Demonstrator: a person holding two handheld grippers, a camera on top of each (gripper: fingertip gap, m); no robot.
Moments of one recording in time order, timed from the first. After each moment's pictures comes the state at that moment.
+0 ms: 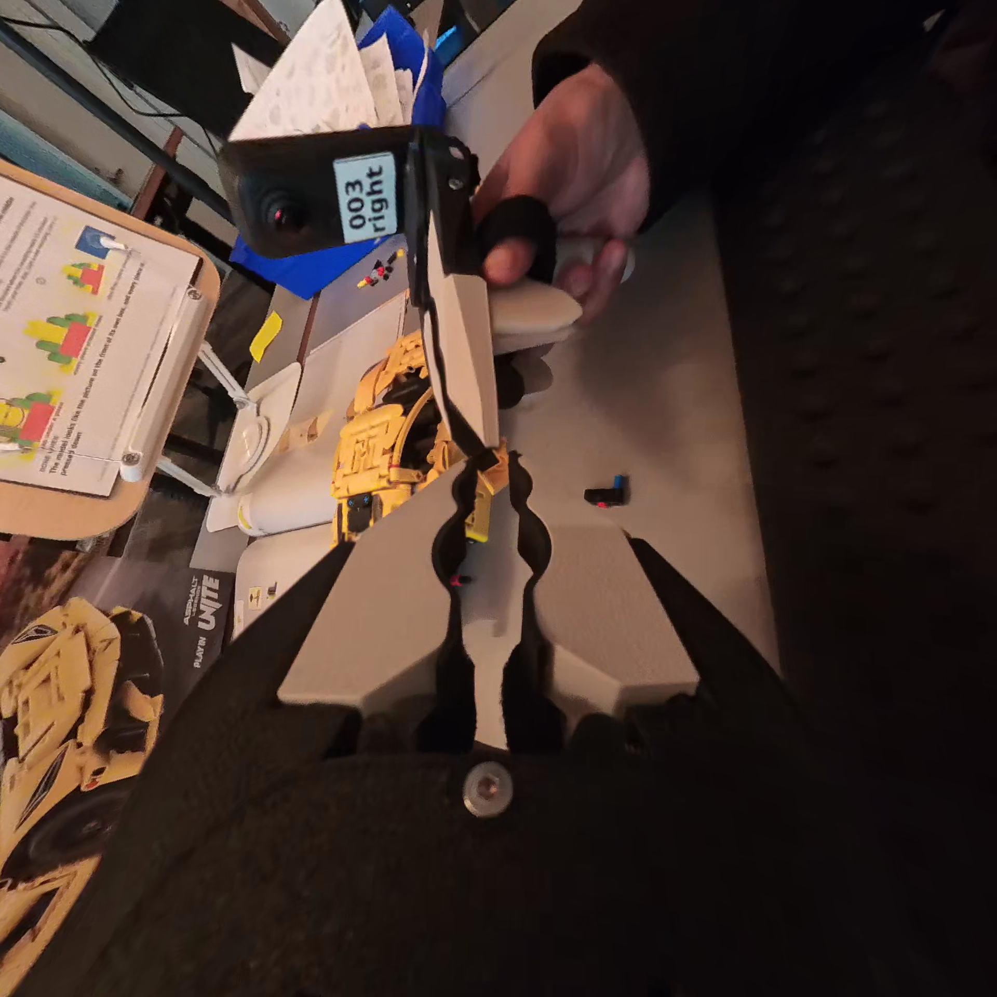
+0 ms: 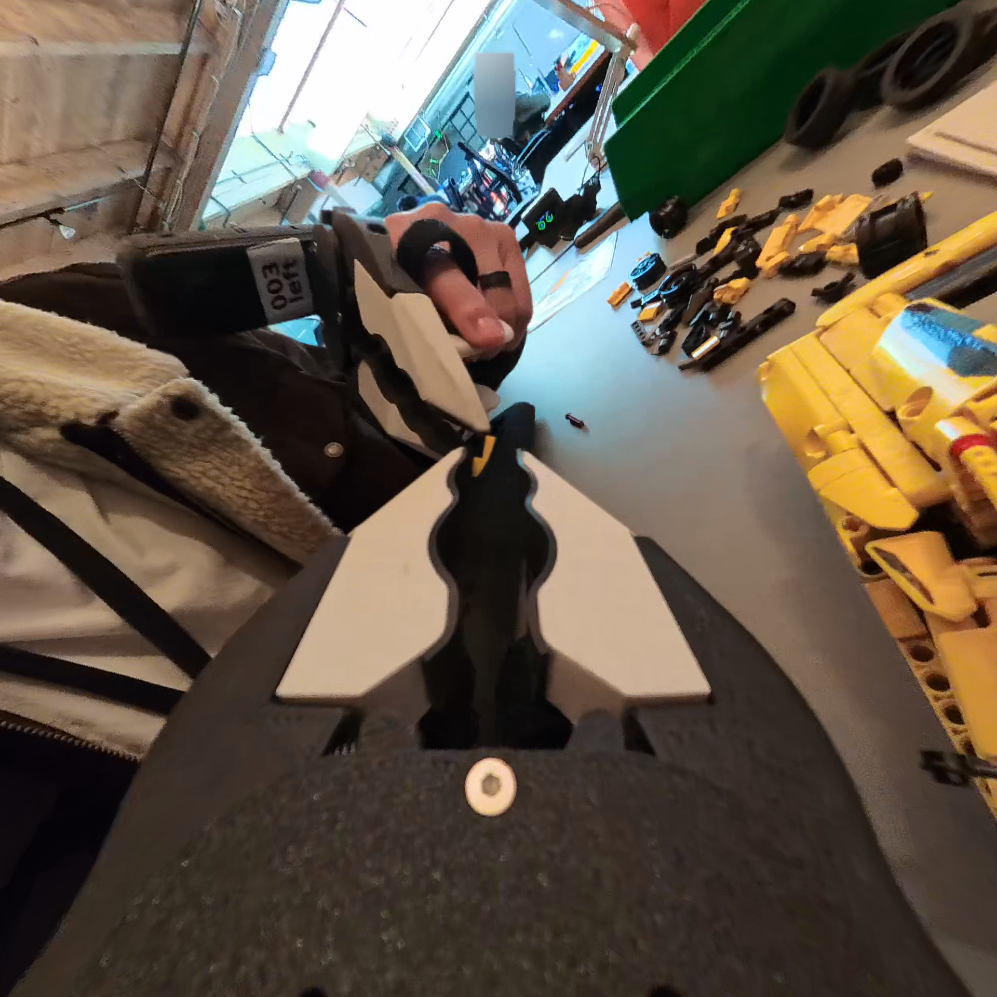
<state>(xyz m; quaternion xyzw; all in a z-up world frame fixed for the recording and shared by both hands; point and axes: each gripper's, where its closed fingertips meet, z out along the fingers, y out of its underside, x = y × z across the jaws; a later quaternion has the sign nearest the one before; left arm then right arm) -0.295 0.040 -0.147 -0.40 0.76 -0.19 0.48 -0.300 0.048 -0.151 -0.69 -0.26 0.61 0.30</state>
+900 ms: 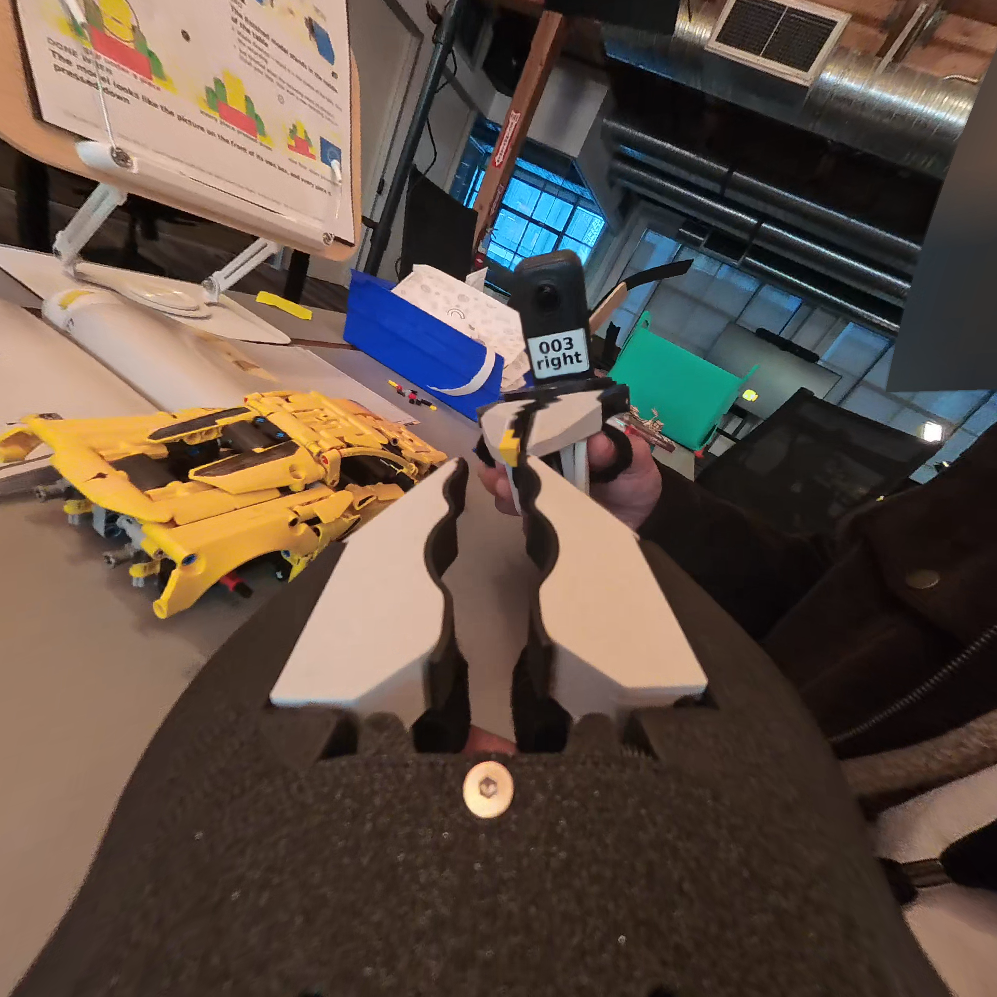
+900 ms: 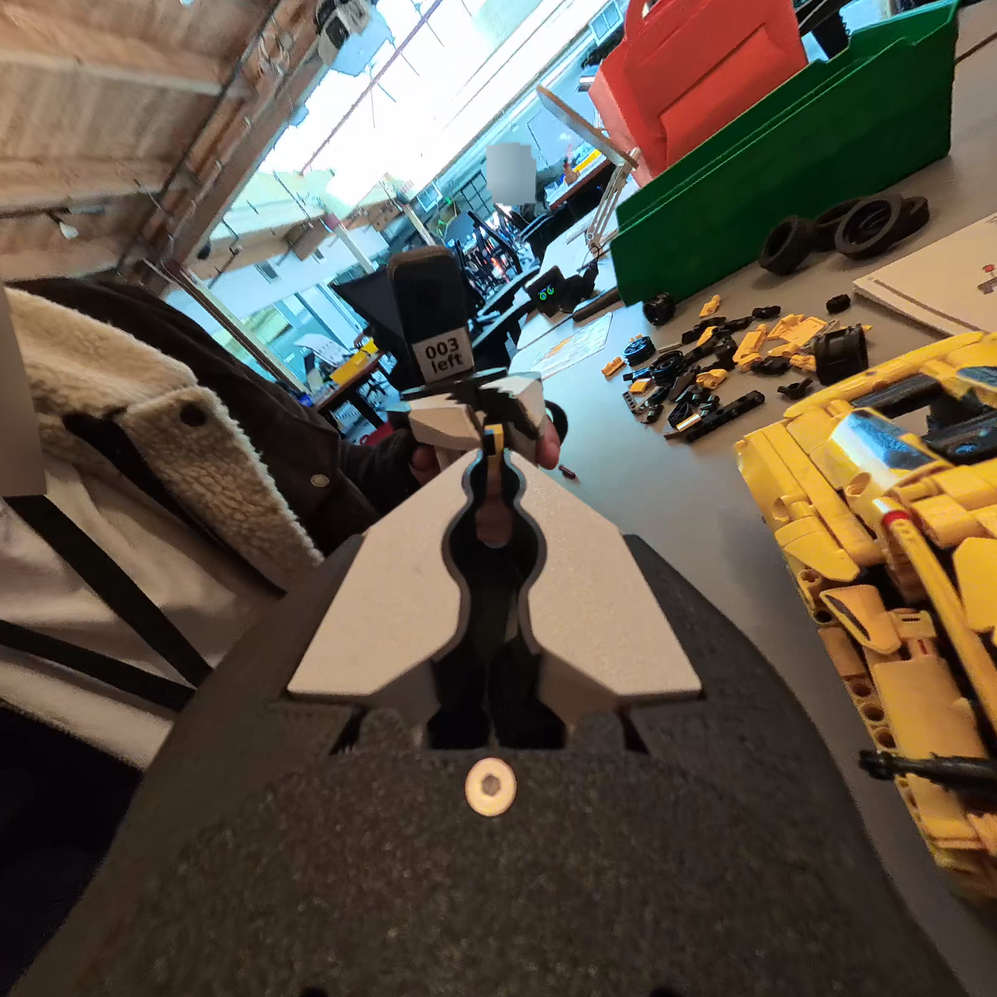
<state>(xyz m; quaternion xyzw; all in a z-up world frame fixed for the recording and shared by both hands) -0.290 0.058 -0.124 -0.60 0.31 -0.59 0.45 -0.287 0.052 -0.127 -0.65 -0.27 0.60 0.38</state>
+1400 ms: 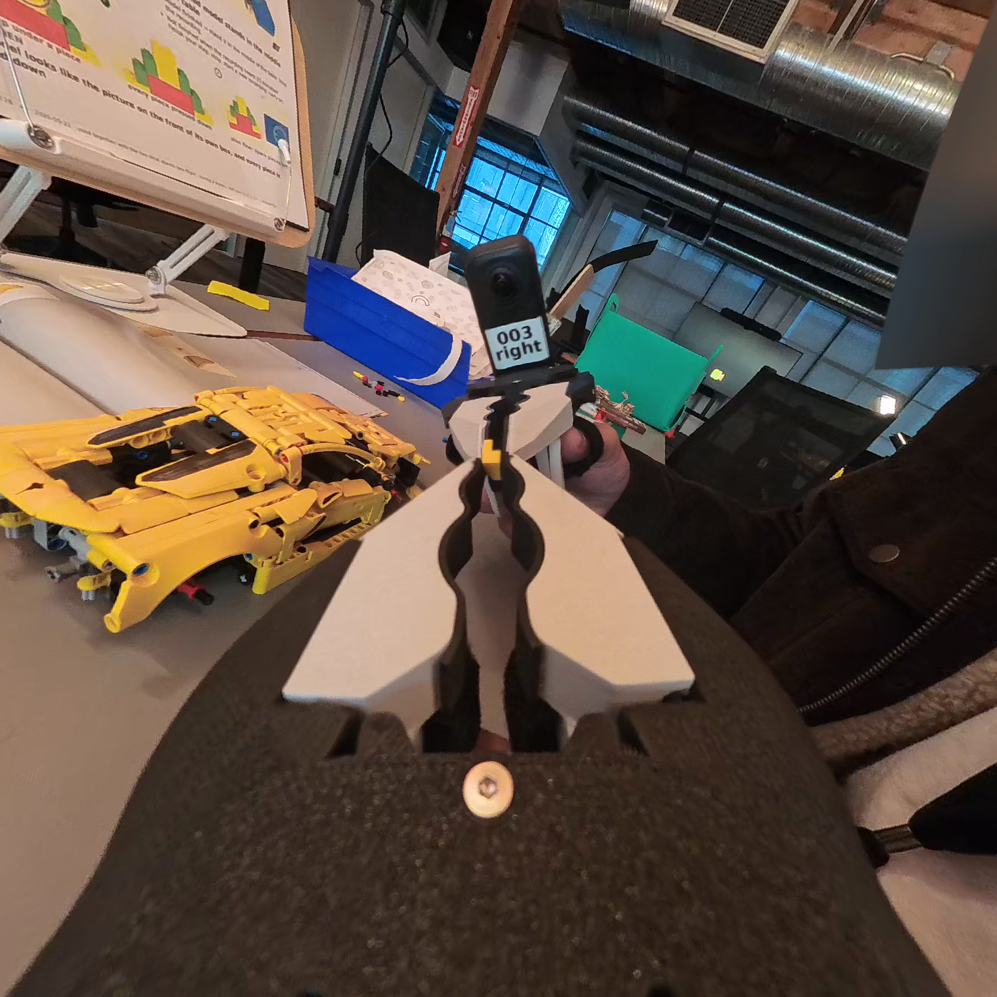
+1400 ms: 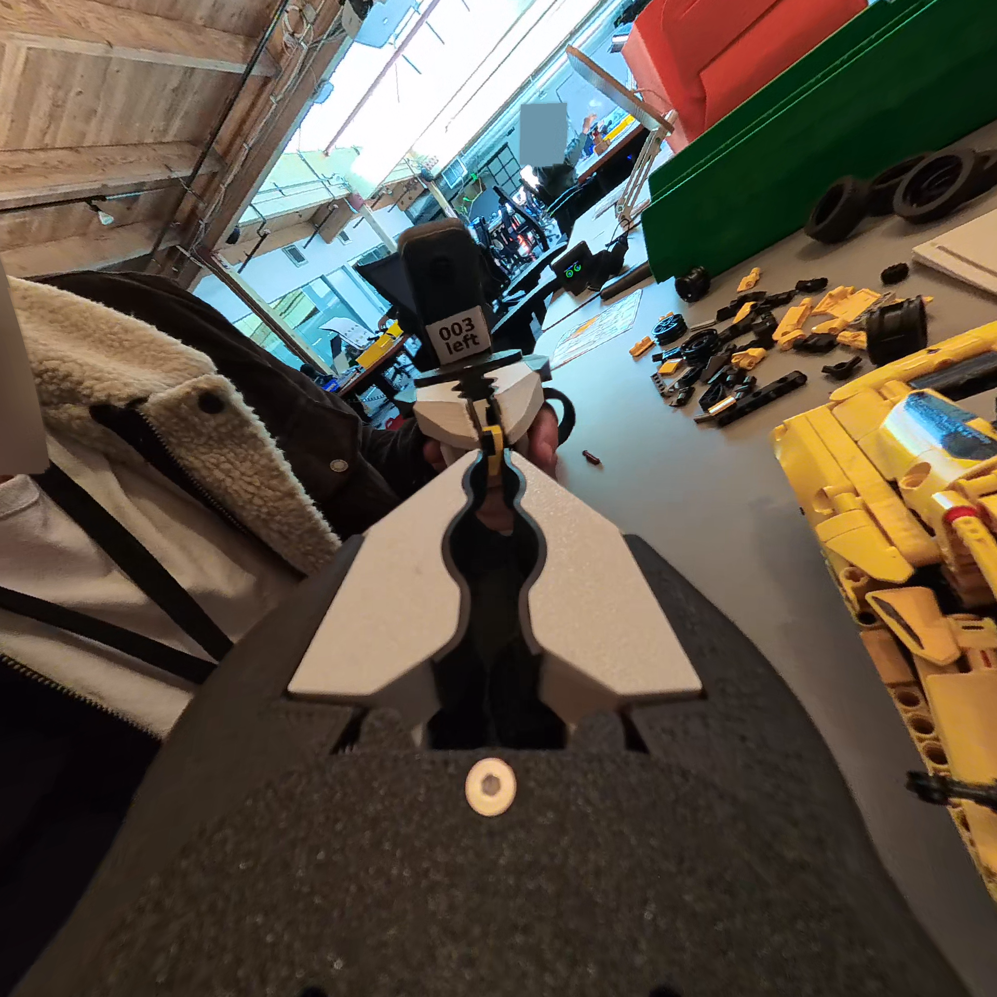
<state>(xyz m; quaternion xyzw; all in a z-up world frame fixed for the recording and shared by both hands) -0.288 0.043 -0.121 -0.58 0.33 -0.60 0.43 -0.292 0.043 -0.129 -0.65 -0.28 0.62 0.35</state>
